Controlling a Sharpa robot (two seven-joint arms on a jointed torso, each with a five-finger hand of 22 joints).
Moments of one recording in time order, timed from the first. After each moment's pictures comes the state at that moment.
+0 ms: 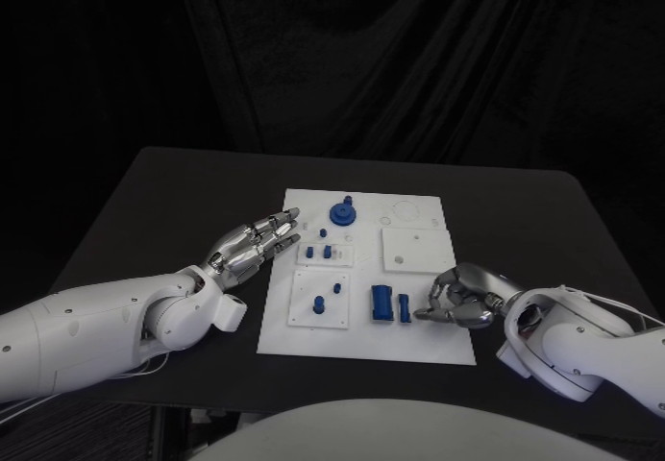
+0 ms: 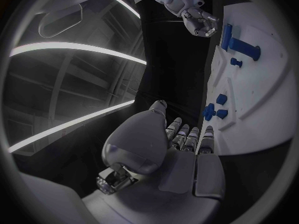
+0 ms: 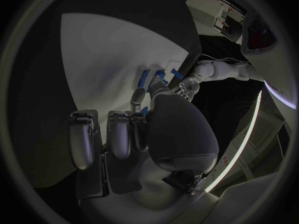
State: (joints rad) left arm 1.01 -0.96 -0.21 1.50 -0.12 0.04 0.66; left_hand 1.44 0.28 -0.15 0.21 0.50 0.23 0.09 0.03 0.03 0.02 0.11 0.12 0.02 0.00 0.12 0.00 0.00 0.15 0.01 0.20 0.01 0.00; right arm 1.09 -1.07 -0.25 1.87 -1.17 -0.45 -0.29; right_hand 1.30 -0.14 0.03 0.29 0.05 0.91 -0.01 0.78 0.96 1.46 -0.06 1.57 1.31 1.47 -0.11 1.57 1.31 0.01 1.47 0.00 1.57 1.31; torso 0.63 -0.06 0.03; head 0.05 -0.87
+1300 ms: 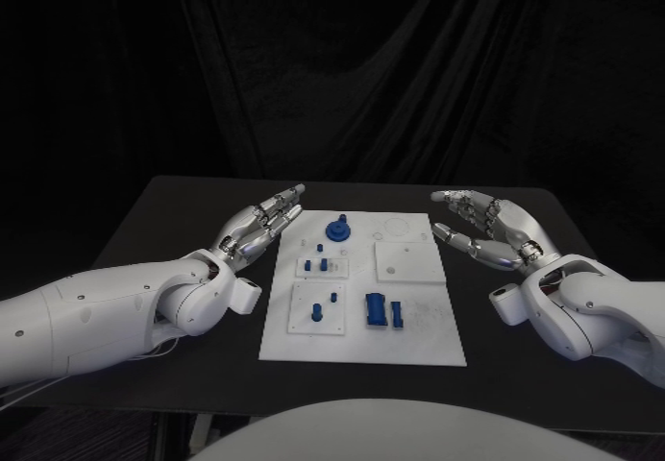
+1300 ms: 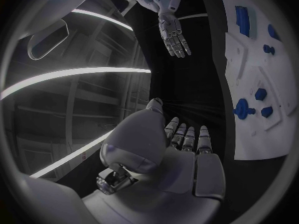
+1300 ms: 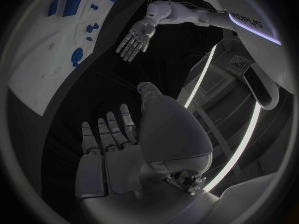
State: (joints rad) left arm 1.06 -0.93 -0.21 1.53 -0.18 -0.16 0.68; left_hand 1.39 0.26 -0.21 0.28 0.48 0.22 0.02 0.03 0.03 0.02 0.00 0.12 0.02 0.00 -0.01 0.00 0.00 0.15 0.00 0.05 0.01 0.00; right arm 1.16 -1.05 -0.25 1.76 -0.53 -0.56 0.48; right_hand 1.35 -0.04 0.03 0.28 0.55 0.35 0.06 0.37 0.24 0.12 0.16 0.44 0.26 0.13 0.15 0.17 0.06 0.07 0.07 0.28 0.02 0.14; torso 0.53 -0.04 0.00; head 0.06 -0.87
